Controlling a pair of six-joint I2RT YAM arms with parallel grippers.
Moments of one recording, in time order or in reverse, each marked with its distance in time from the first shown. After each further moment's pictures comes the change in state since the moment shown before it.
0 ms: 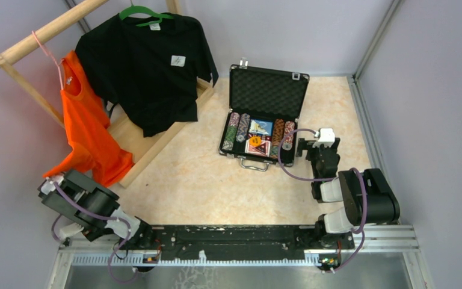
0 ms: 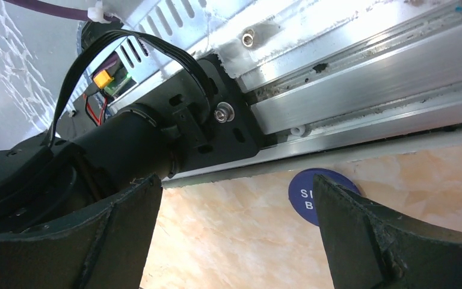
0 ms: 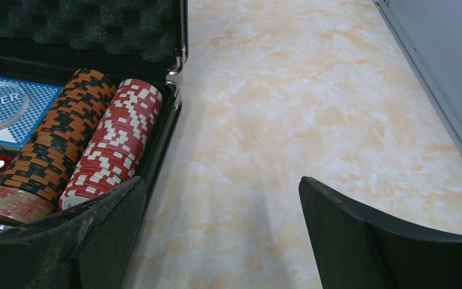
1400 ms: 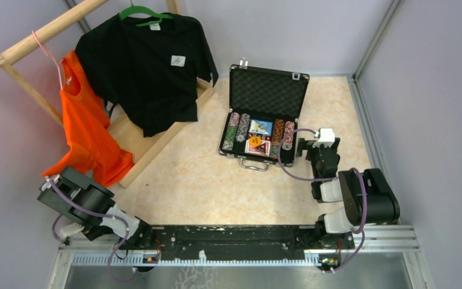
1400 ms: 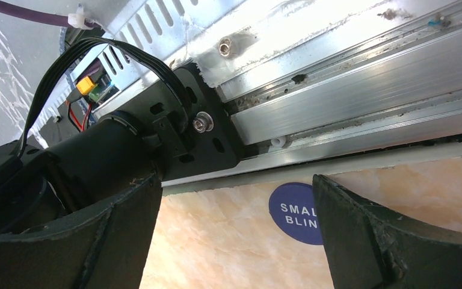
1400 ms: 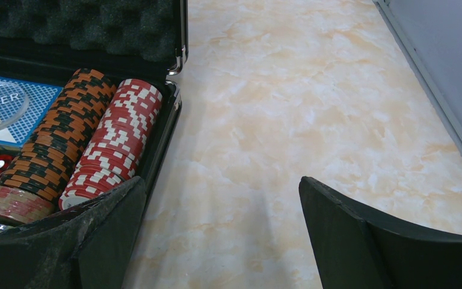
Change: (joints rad) left arm -0.004 0.042 -0.007 0.051 -0.022 -0.022; right arm 0.000 0.000 0.000 0.000 0.000 0.000
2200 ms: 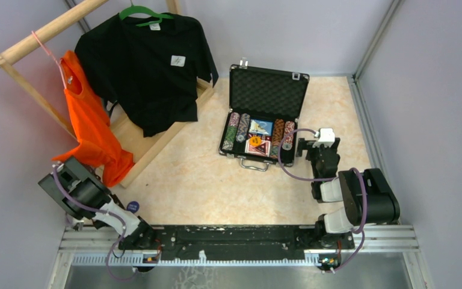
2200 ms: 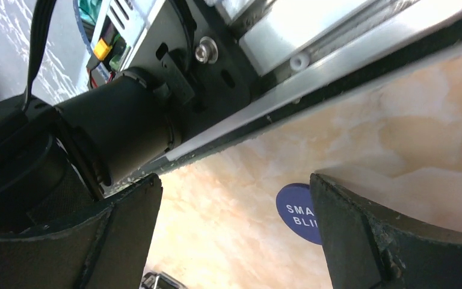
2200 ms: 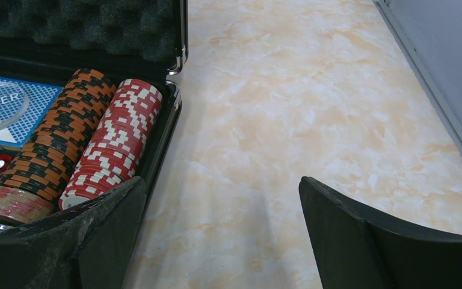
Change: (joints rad) left arm -0.214 0.093 0.025 -0.039 0.119 -0.018; right arm 0.000 0.000 0.000 0.000 0.000 0.000
